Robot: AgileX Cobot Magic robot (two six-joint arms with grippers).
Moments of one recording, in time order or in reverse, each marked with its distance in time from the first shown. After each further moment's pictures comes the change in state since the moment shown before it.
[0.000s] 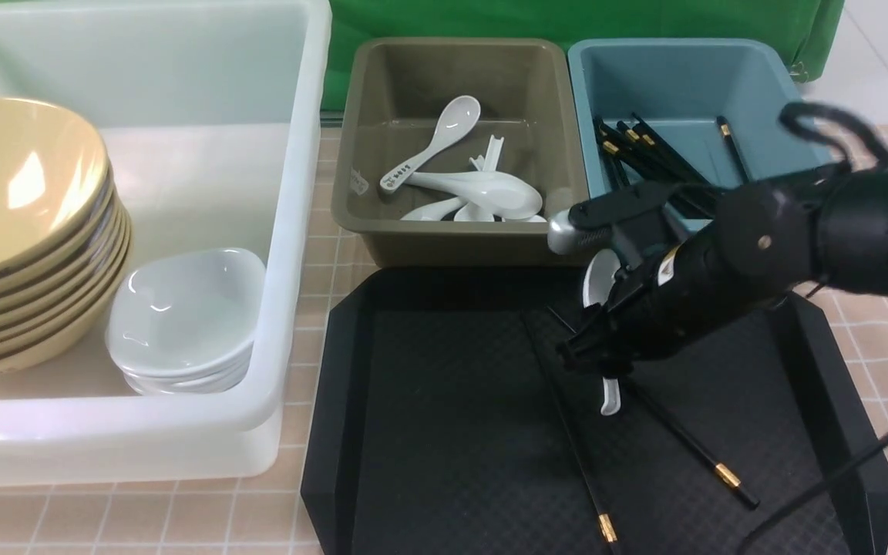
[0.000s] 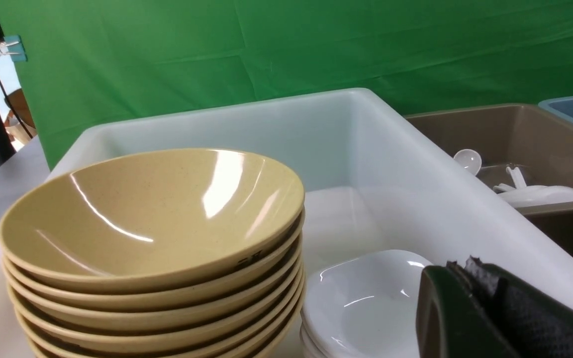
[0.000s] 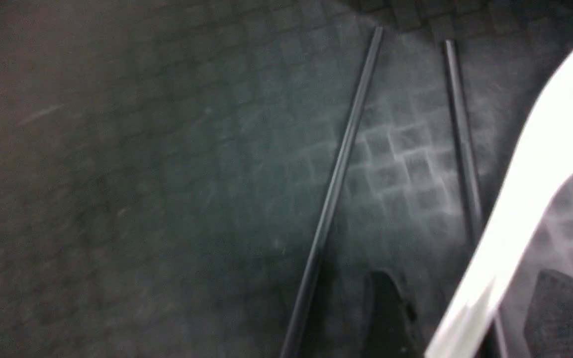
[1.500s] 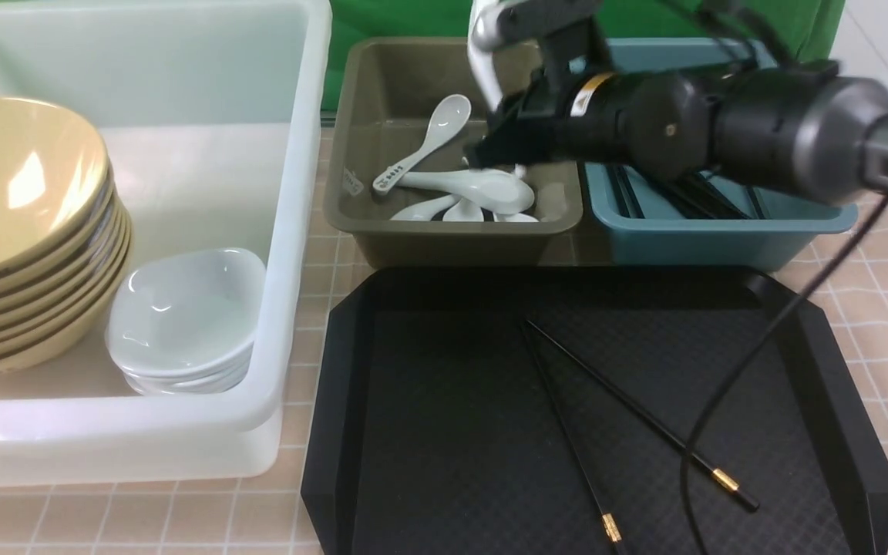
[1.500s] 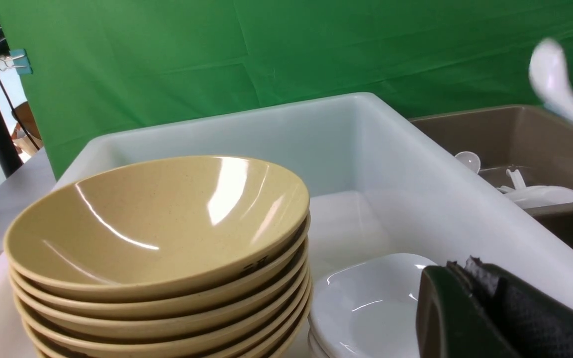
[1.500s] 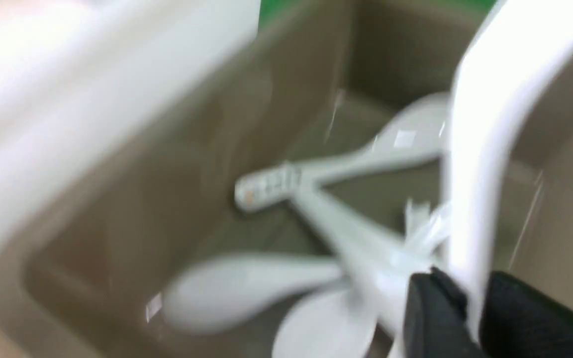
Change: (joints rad) right arm -0.003 0.190 -0.450 0.007 -0.265 -0.125; left arm 0.000 0.000 0.011 0.009 -0.023 0.013
